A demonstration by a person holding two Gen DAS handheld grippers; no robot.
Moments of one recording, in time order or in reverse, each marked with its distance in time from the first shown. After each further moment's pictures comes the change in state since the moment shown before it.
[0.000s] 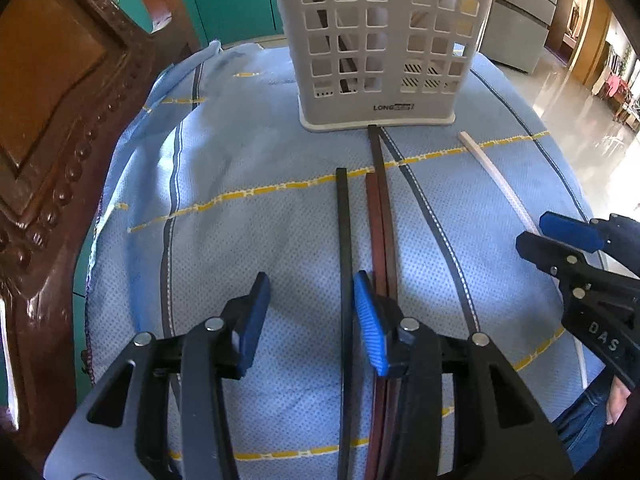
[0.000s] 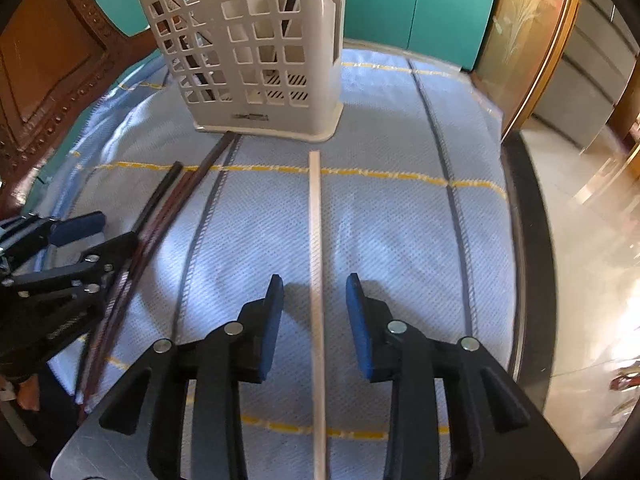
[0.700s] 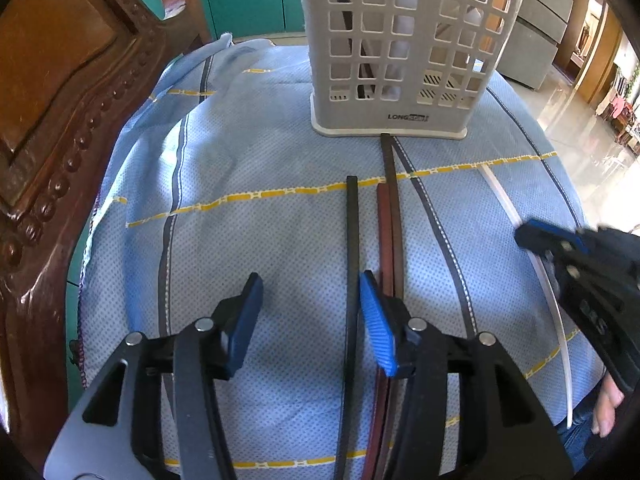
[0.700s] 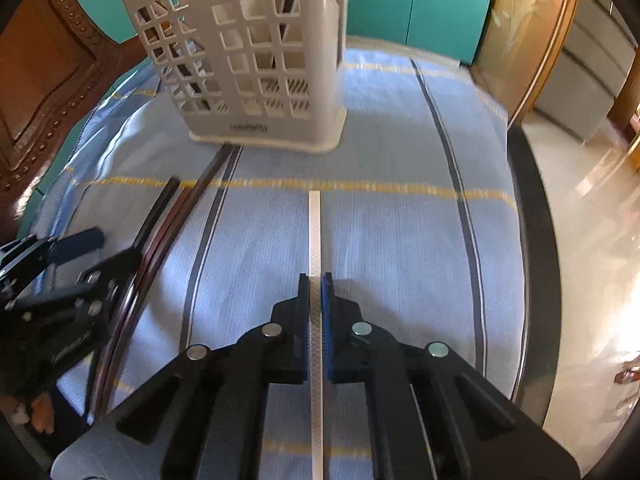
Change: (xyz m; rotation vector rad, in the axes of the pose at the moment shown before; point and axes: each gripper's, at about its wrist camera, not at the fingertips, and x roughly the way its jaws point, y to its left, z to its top) left arm 0.020 0.010 0.012 -0.066 0.005 -0.026; right arm 0.005 -0.002 0.012 0.049 0.051 0.051
